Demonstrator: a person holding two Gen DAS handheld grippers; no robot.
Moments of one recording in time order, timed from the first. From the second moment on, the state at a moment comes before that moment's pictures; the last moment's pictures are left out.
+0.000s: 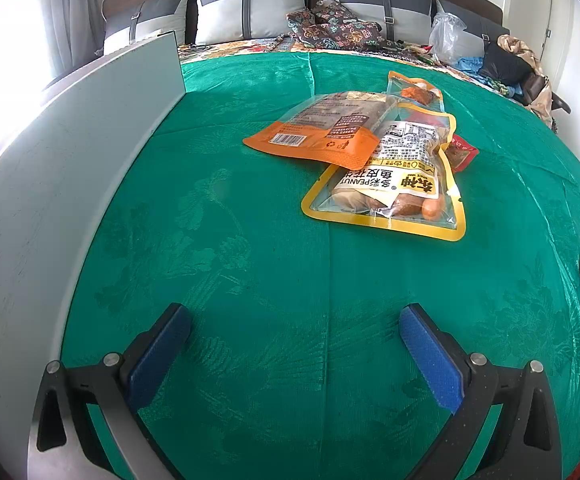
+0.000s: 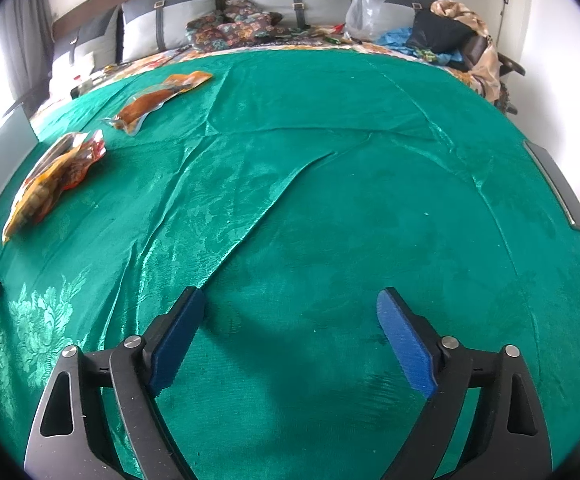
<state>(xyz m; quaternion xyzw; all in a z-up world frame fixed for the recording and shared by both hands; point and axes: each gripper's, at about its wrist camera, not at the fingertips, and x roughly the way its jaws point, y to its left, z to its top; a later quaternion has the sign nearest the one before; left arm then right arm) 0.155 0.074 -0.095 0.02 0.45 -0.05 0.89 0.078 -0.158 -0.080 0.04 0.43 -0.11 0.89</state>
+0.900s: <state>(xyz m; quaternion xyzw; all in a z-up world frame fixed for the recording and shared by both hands) 0.156 0.073 -0.095 0.02 0.45 -0.05 0.89 0.190 -0.039 -0.064 0.27 0.55 0.21 0.76</state>
